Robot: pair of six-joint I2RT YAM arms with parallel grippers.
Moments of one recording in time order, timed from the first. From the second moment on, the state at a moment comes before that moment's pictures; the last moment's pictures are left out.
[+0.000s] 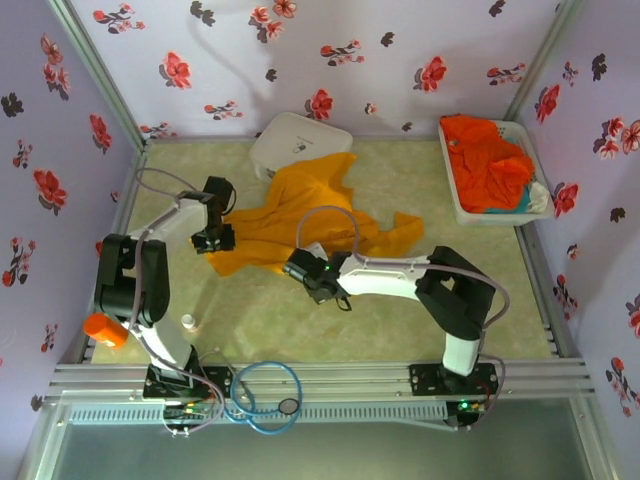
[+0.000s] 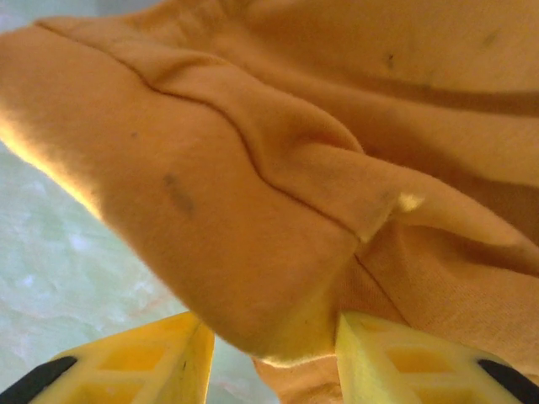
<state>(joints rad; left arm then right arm) -0.24 1.71 1.15 -0.86 -0.20 -0.36 1.08 1.79 1.11 -0.62 0.38 0.50</state>
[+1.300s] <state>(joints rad) -0.55 1.60 1.04 -0.91 -0.09 -0.52 0.85 0.64 0.48 -1.12 0.56 1.36</state>
